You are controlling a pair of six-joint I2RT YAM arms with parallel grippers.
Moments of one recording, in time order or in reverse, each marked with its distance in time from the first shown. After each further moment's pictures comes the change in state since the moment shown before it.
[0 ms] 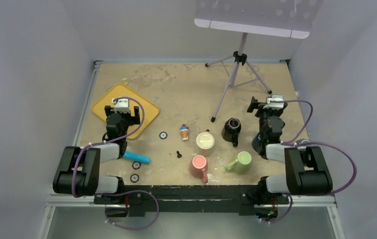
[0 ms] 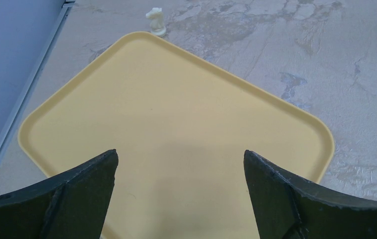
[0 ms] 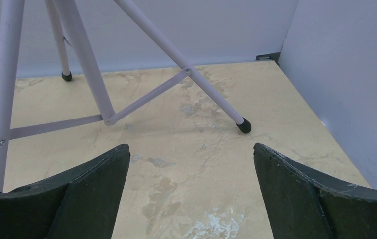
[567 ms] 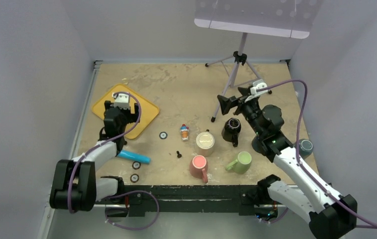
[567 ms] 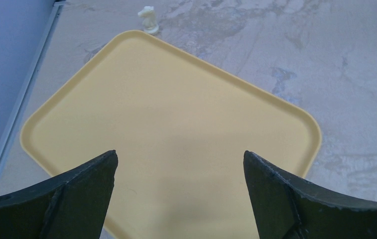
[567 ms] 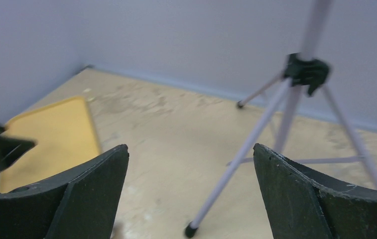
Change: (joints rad) left arm 0.001 -0.181 0.187 -0.419 0.082 0.052; right arm 0.441 -0.533 0.414 -1.027 -0.207 0.124
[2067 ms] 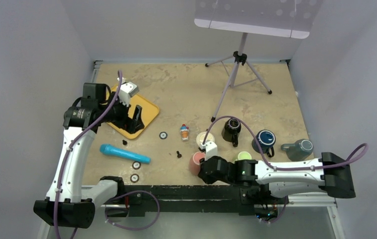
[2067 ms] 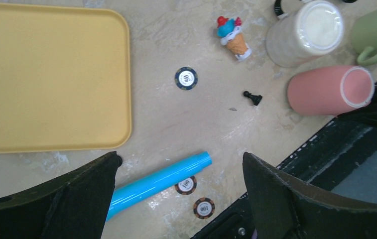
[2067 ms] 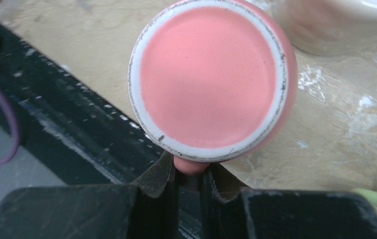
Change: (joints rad) left arm 0.000 -0.122 0.743 -1.495 0.526 0.193; right arm 0.904 0.233 -0.166 -0.510 0.386 0.702
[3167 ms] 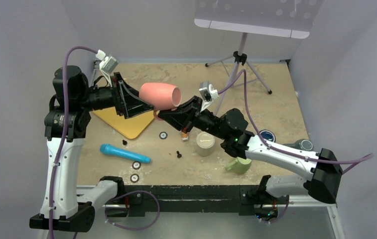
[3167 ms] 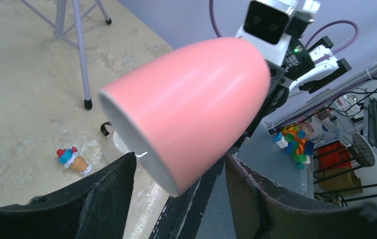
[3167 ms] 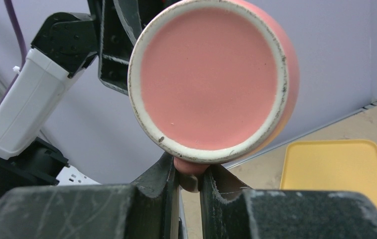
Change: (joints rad) left arm 0.000 -0.045 0.270 0.343 0.676 -0.642; right arm -0.361 0.166 0.395 1.047 -0.603 -0.318
